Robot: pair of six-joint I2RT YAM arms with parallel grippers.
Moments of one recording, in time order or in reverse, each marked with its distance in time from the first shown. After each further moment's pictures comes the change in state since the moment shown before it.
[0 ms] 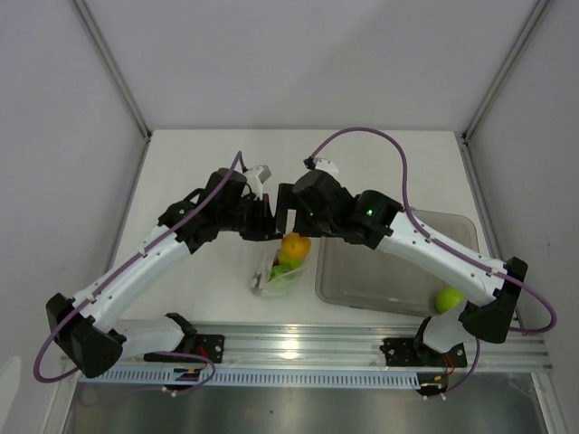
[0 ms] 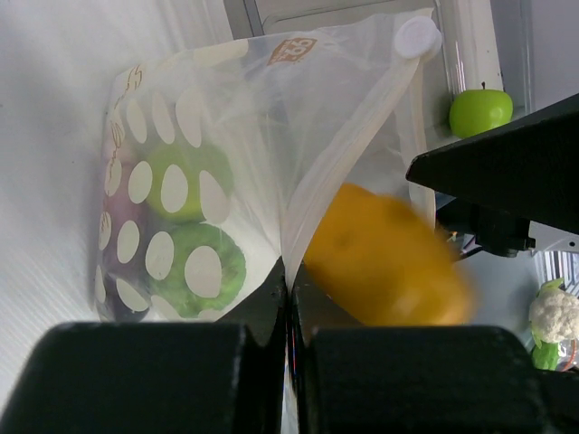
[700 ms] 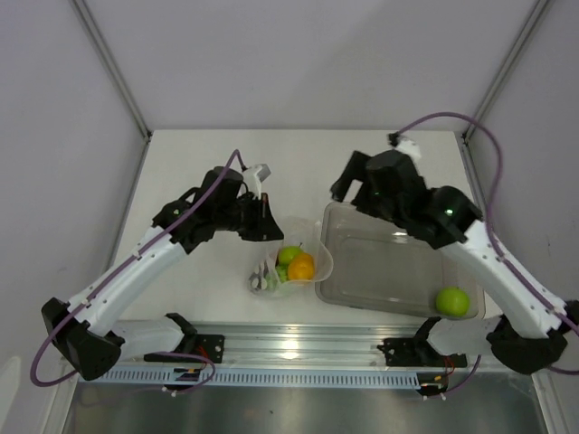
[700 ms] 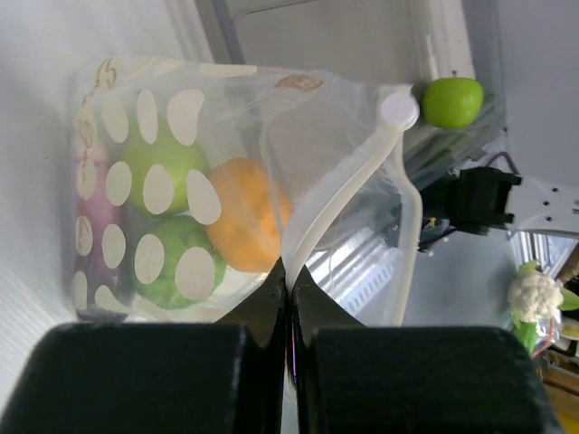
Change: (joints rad) left arm 0.000 -0.012 0.024 -0.026 0.047 -0.008; right arm -0.187 -0.211 0.000 -0.111 0.135 0.028
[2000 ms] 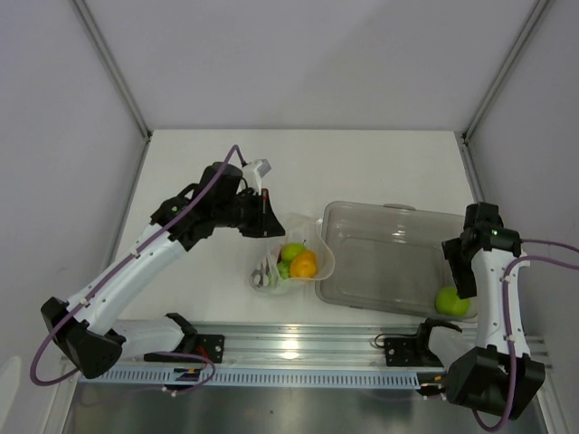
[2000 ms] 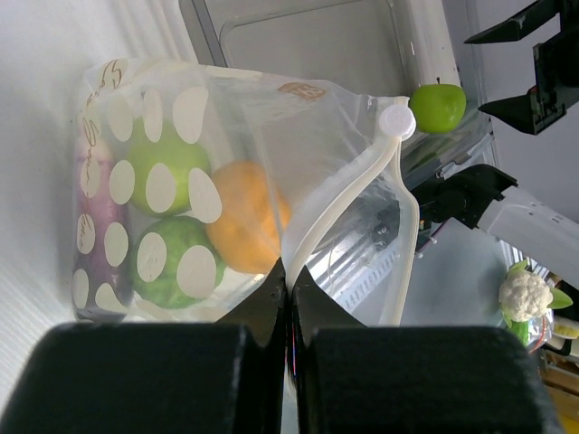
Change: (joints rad) left arm 0.000 0.007 0.055 -0.018 0.014 -0.003; right arm -1.099 -0.286 -0.682 -0.246 -0.091 0.234
